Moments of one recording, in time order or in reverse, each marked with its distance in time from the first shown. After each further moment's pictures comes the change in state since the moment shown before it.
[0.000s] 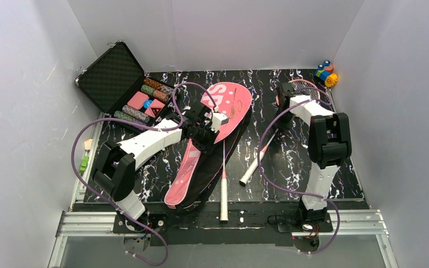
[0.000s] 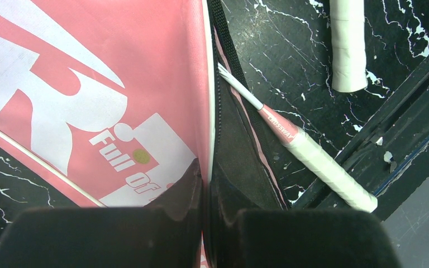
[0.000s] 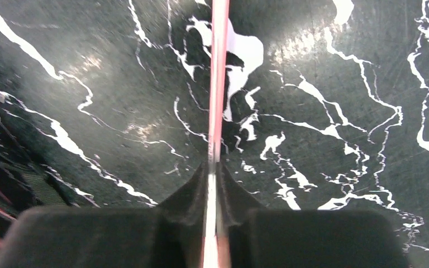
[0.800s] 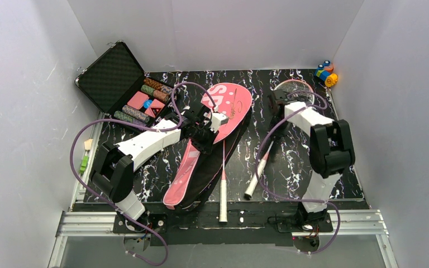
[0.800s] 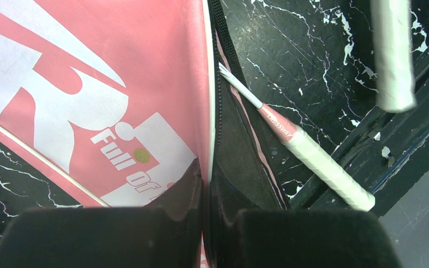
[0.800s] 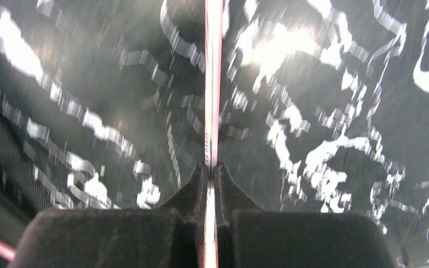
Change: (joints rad) left arm 0.000 -0.017 0.000 -0.017 0.000 0.002; right arm 0.069 -0.087 -0.118 -0.007 0.061 -0.020
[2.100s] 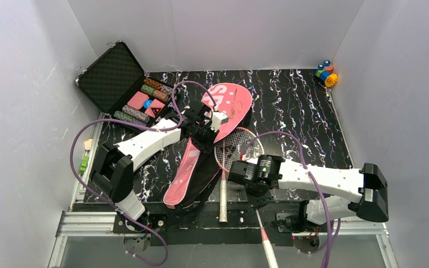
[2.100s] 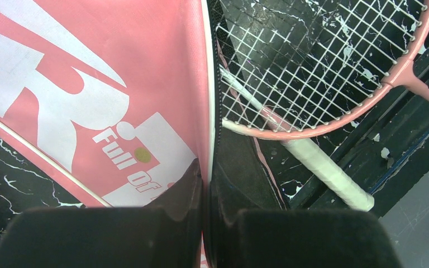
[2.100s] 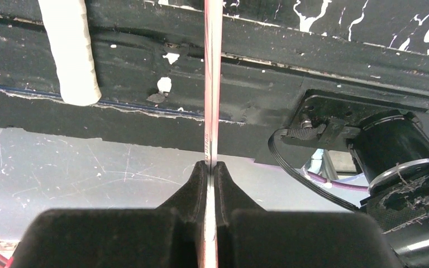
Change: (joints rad) left arm -0.004 0.000 0.018 -0.015 -0.011 0.001; right arm 1.064 -0.604 -0.296 -0.469 -0.126 0.394
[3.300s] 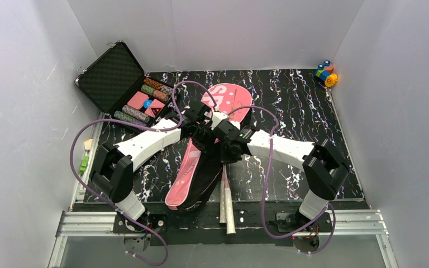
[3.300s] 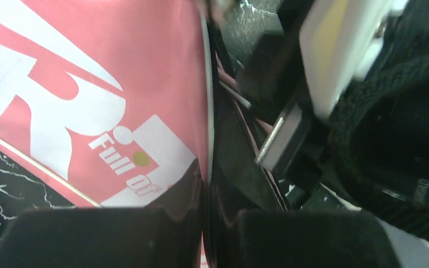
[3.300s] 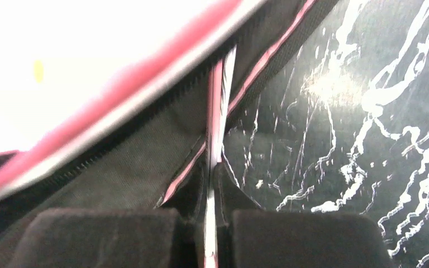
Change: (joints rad) left arm 0.000 0.000 0.000 -0.008 0.024 -0.002; right arm -0.346 0.410 0.183 0.556 0.092 -0.244
